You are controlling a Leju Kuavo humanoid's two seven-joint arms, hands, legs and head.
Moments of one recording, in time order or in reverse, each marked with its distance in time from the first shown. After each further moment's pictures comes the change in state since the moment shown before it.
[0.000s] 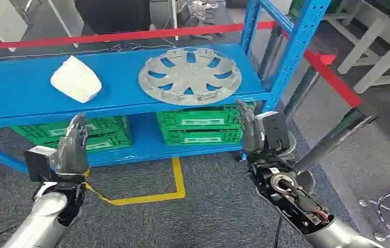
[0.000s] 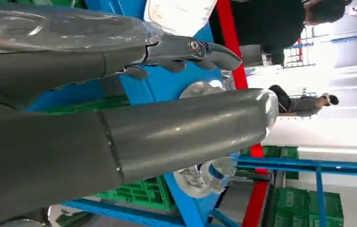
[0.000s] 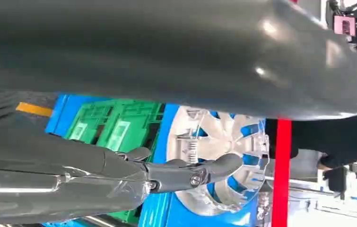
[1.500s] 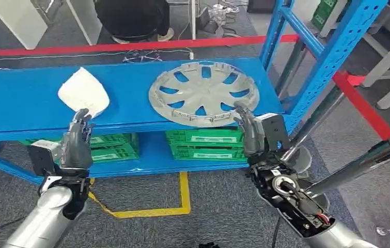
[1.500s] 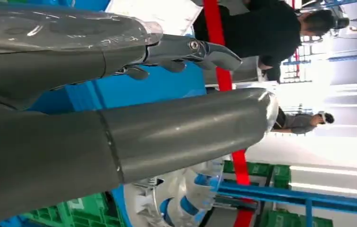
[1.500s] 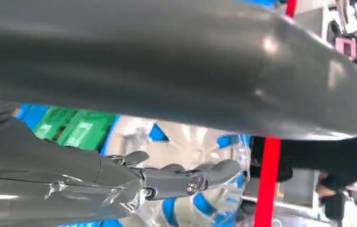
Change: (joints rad) left arm -0.040 -0.022 -0.002 0.049 0.038 0.010 -0.021; right arm 0.008 0.000 -0.011 -0.002 0.000 0.012 -0.002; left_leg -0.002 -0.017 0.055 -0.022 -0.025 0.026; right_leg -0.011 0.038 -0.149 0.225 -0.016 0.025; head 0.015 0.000
